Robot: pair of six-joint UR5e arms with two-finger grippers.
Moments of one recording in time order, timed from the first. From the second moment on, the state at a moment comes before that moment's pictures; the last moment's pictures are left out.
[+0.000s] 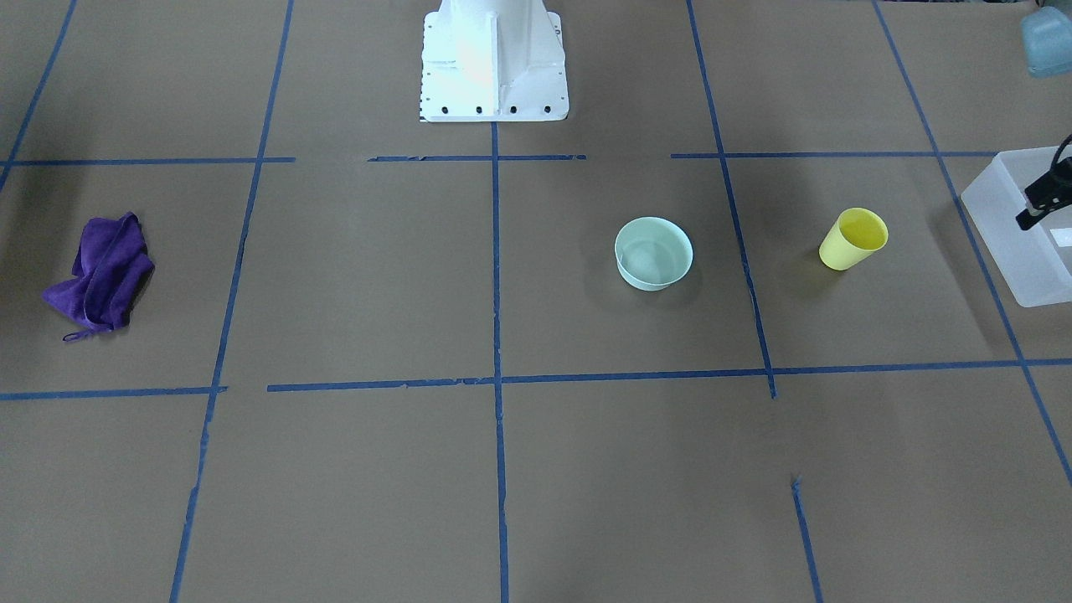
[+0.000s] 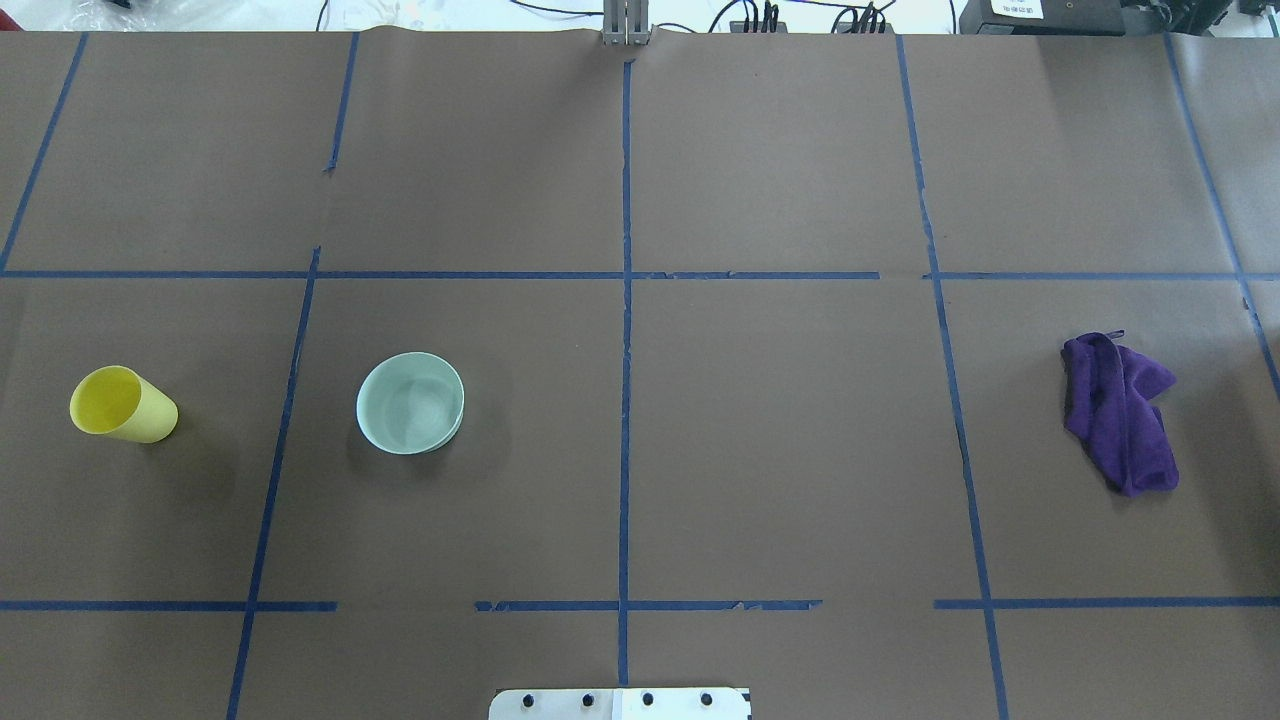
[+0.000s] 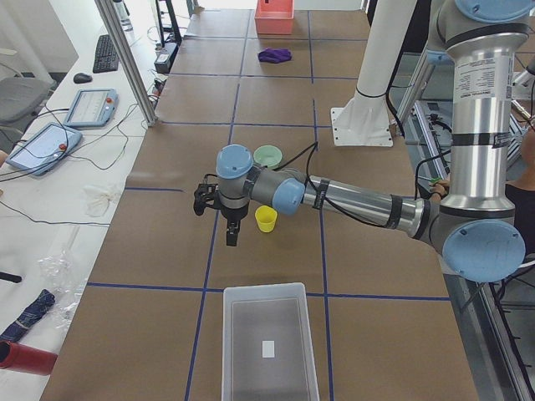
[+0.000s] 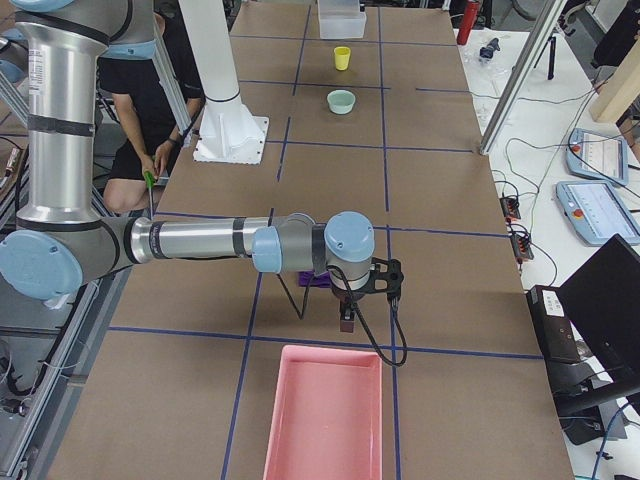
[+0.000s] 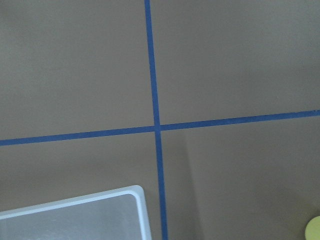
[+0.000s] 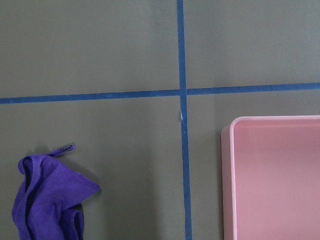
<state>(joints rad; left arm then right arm) -1.31 -1.49 -1.84 -1.81 -2.32 -0.47 1.59 -1.68 1.77 -1.57 2.40 0.10</state>
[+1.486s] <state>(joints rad) -0.91 -1.36 -1.71 -2.41 -2.18 -1.09 1.59 -1.67 1.78 -1.57 2.40 0.10</state>
